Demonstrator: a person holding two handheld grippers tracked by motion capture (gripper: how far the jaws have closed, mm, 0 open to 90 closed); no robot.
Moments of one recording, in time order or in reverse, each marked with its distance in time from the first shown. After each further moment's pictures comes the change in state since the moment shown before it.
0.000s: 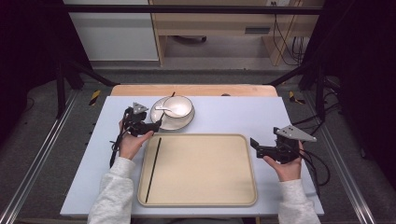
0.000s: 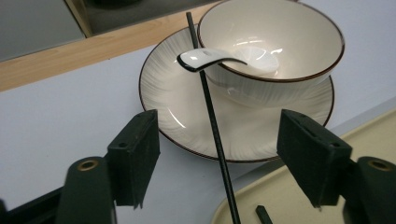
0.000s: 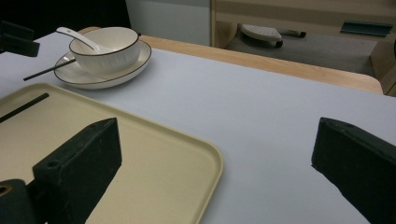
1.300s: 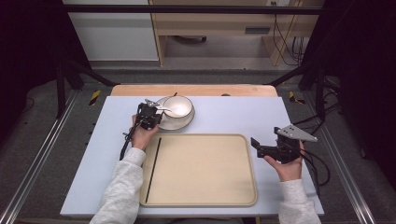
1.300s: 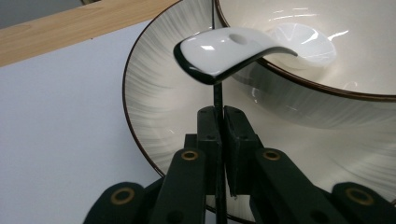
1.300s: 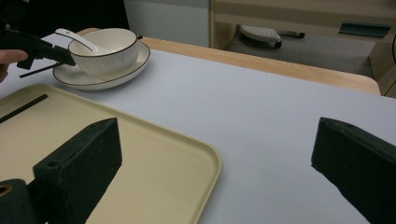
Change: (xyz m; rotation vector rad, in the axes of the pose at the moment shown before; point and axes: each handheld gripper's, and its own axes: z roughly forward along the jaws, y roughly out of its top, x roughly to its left) left arm 0.003 0.006 0.061 0.106 0.045 -0.009; right arm -0.002 0.000 -0.001 -0.003 -0.003 0.003
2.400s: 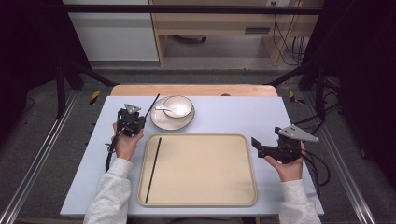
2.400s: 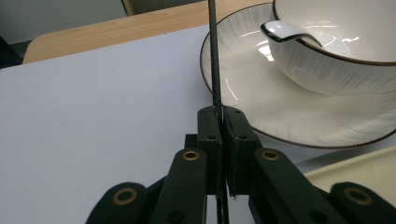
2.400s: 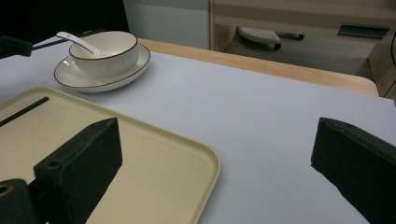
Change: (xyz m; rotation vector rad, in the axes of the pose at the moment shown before) left arm 0.019 -0.027 -0.066 -0.080 0.107 -0.094; right arm 0.000 0.001 -0.003 -0.008 0.000 0.003
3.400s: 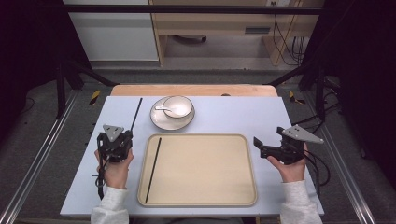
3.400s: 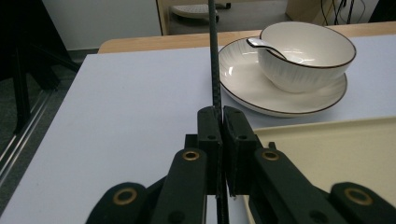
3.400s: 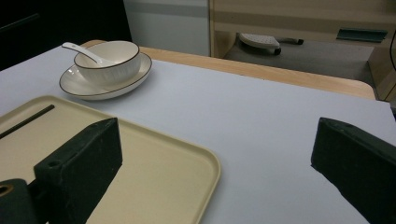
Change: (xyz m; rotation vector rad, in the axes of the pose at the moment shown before) left arm -0.030 -0.042 -0.108 -0.155 0.117 -0.132; right arm -0.002 0.002 -0.008 -0.028 0.004 0.017
